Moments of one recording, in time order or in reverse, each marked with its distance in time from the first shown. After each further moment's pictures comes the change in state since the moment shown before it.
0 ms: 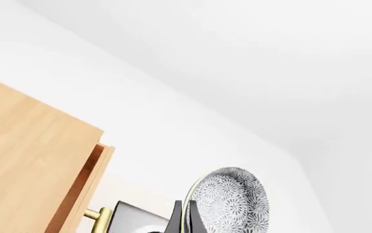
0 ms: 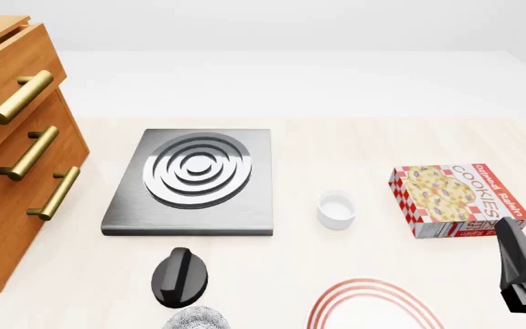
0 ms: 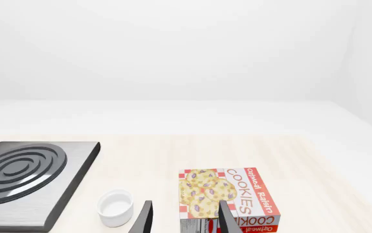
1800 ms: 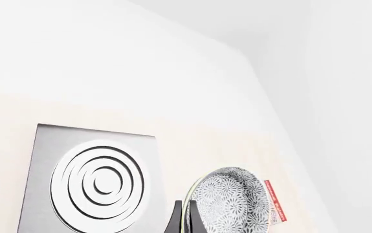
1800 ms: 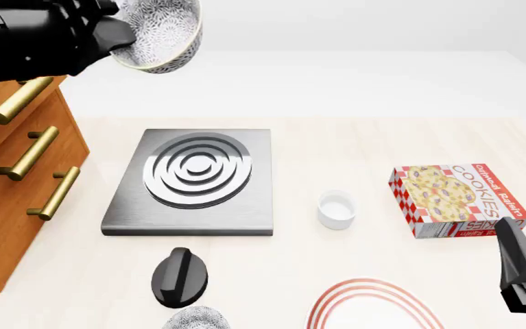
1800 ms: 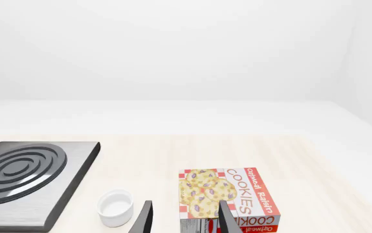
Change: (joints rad) left arm -0.434 -0.048 0.280 -0.037 -0.034; right arm 0.000 0.000 0.000 0.000 0.000
